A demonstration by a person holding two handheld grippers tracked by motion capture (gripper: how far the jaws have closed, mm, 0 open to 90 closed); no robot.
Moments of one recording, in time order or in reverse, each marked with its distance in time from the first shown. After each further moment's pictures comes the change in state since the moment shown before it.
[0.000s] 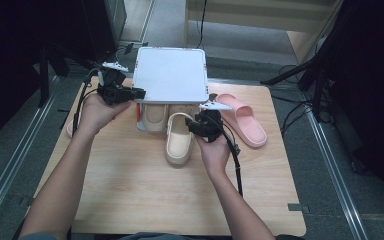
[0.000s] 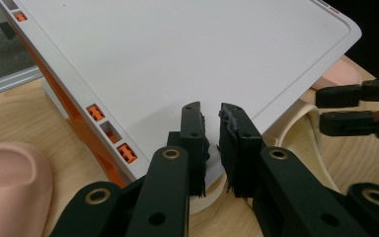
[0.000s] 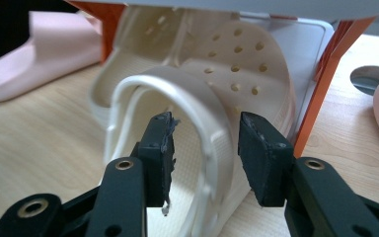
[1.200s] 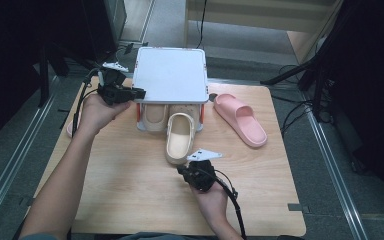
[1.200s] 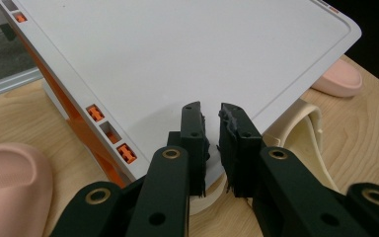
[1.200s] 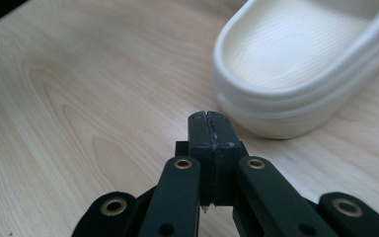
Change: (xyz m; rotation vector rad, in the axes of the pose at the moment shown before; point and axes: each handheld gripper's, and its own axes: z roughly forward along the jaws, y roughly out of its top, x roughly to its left) left arm 0.000 0.000 0.000 -0.002 0.002 0.005; right arm 0.062 -0.107 -0.033 0.155 0.195 -0.109
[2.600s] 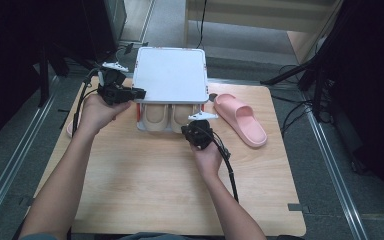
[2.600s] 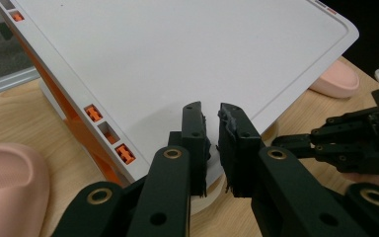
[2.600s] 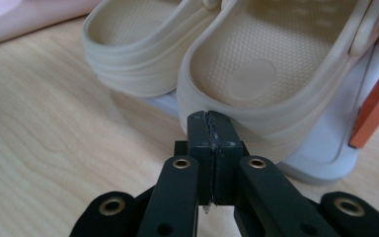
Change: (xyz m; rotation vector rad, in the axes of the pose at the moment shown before) left arm 0.001 0.000 0.001 -0.004 -0.012 -0.007; right arm -0.080 0.076 0.054 -0.086 -0.147 0.029
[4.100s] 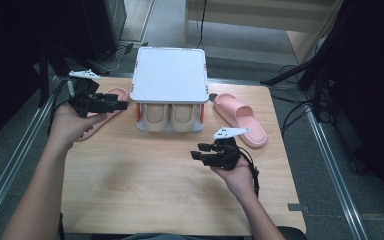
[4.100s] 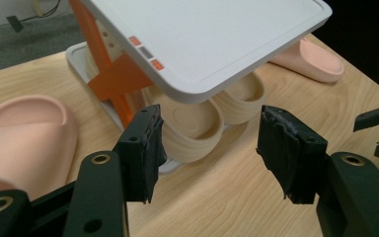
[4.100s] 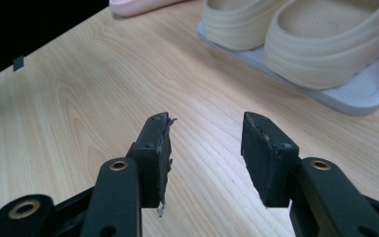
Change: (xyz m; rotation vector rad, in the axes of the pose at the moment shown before) left arm 0.007 -0.039 -0.063 -0.020 0.013 -0.040; right arm -0.008 -0.028 -0.103 0.031 0.309 -0.077
